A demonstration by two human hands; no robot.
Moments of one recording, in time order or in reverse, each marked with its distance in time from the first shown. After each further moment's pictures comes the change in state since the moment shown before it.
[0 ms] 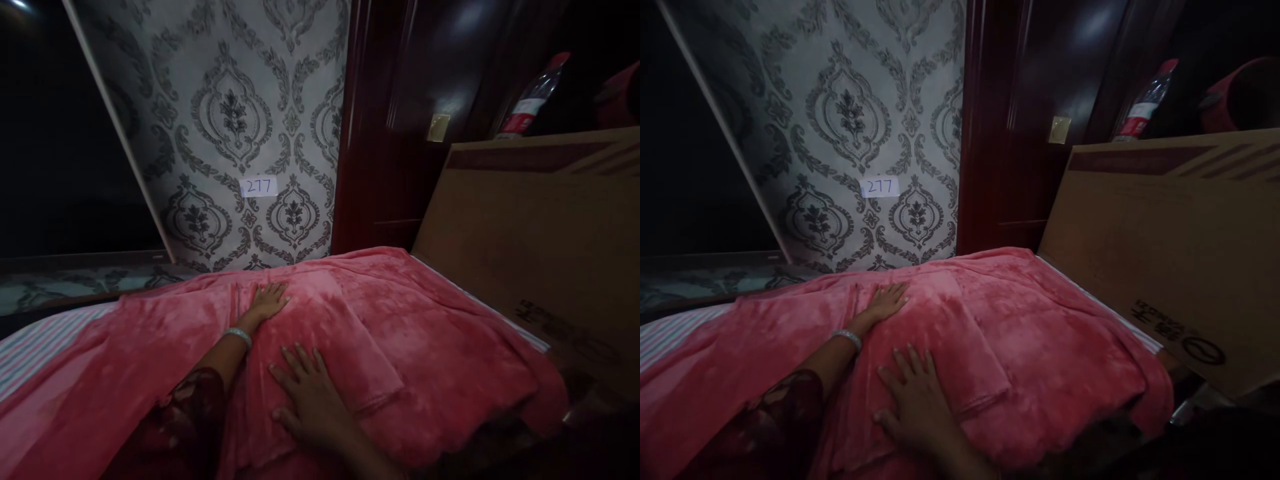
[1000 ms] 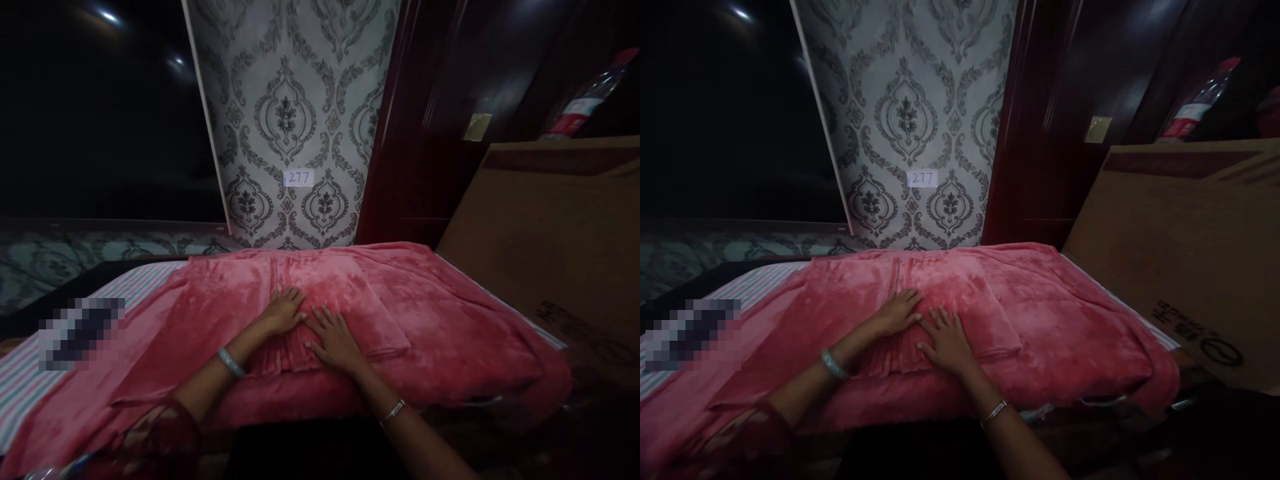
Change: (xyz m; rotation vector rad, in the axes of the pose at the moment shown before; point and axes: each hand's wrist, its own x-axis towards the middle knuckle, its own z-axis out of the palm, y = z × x) left_hand -0.172 0.027 -0.009 0.000 -0.003 0.076; right_hand 0.004 0.004 0.013 -0.234 0.031 0.016
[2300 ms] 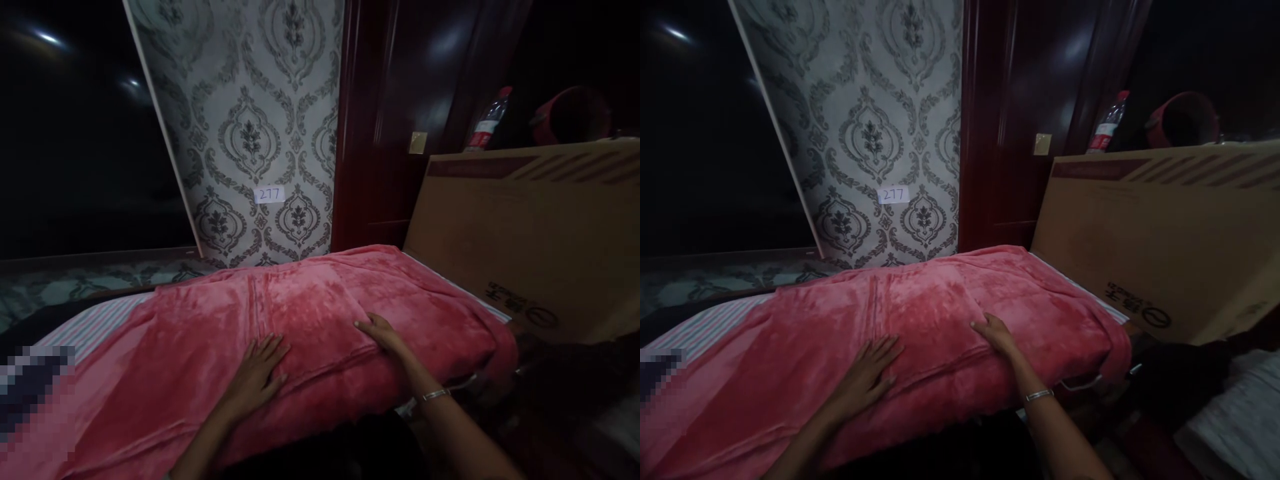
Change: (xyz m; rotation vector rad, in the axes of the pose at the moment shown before) left_hand -0.078 -0.006 0.047 -0.108 0.125 0.200; right_hand -0.046 0.148 -0.021 0.896 0.362 0.502
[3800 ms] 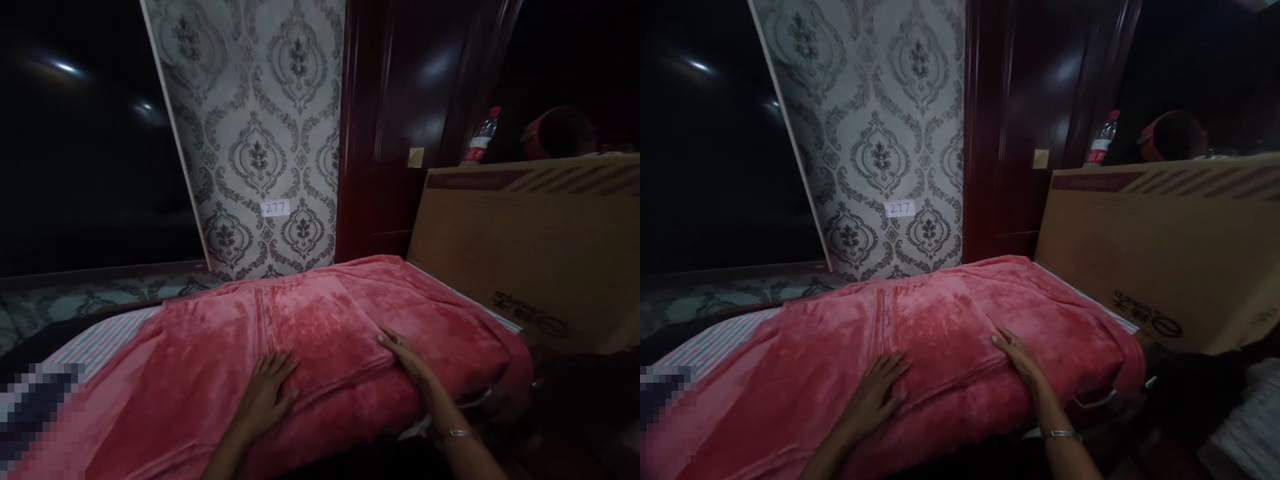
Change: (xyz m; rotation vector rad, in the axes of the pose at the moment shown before) left_hand -0.005 -0.010 0.014 -0.022 0.189 0.025; right_hand -0.050 -0.028 -0.009 0.307 0.097 -0.028
